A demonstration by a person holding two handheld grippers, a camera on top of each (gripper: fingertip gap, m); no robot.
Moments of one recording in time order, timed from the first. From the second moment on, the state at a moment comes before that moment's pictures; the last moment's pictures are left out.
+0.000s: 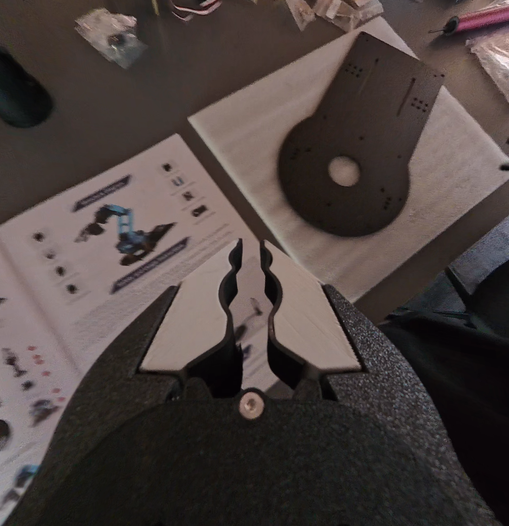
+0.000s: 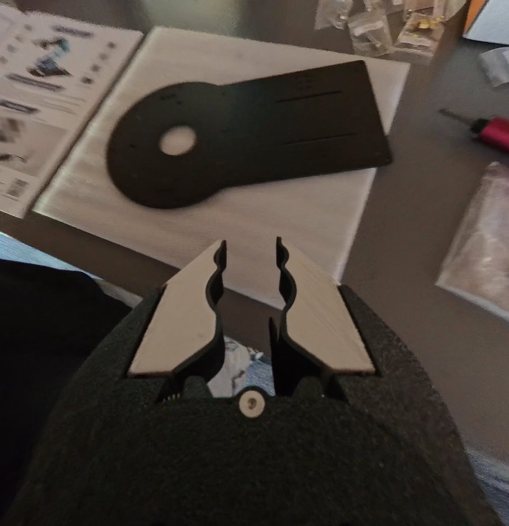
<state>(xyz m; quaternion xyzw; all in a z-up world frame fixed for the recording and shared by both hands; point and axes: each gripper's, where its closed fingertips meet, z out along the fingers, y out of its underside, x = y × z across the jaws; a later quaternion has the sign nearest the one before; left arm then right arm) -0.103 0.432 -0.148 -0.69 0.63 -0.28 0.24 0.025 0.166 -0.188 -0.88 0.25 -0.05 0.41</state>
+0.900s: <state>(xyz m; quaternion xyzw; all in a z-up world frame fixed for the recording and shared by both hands) -0.167 0.444 -0.161 -0.82 0.43 -0.26 0.27 0.174 0.188 -0.217 -0.90 0.21 -0.11 0.37</state>
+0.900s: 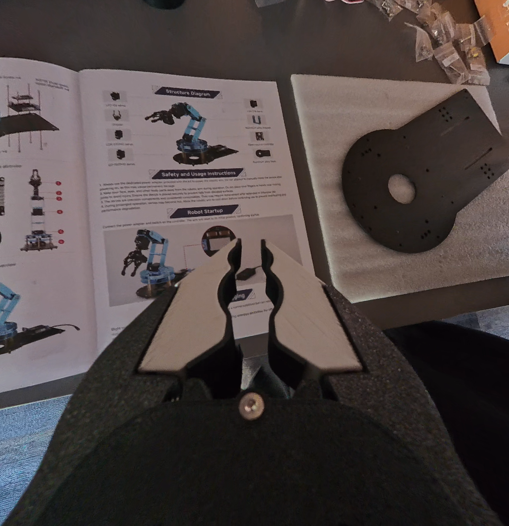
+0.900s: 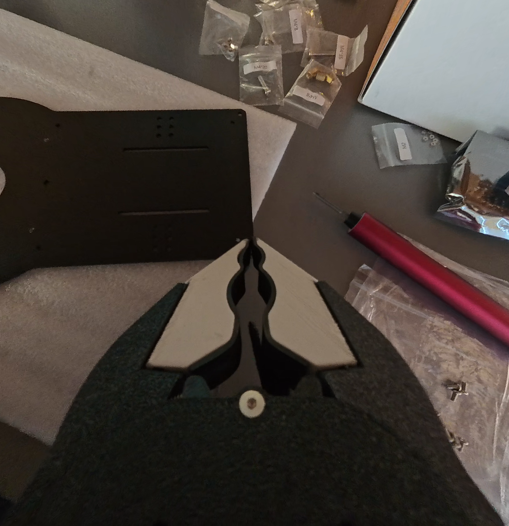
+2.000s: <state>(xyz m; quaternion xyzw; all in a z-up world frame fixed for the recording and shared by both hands) -0.192 0.488 -0.162 -0.83 0.40 -0.26 0.29 0.218 0.301 -0.223 -0.92 0.14 -0.12 0.34</state>
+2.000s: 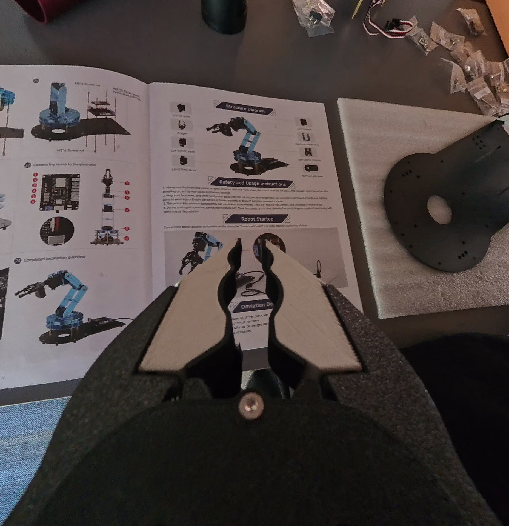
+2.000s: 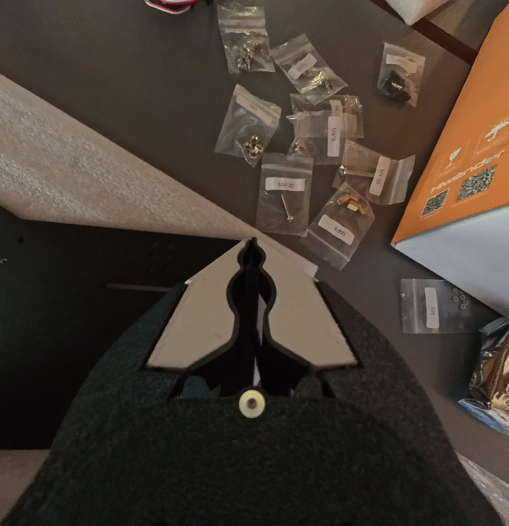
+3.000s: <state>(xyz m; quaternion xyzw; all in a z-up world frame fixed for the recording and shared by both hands) -0.201 0.513 -0.168 -0.84 0.39 -0.26 0.29 0.044 0.388 -0.224 -0.93 -0.02 -0.01 0.37</state>
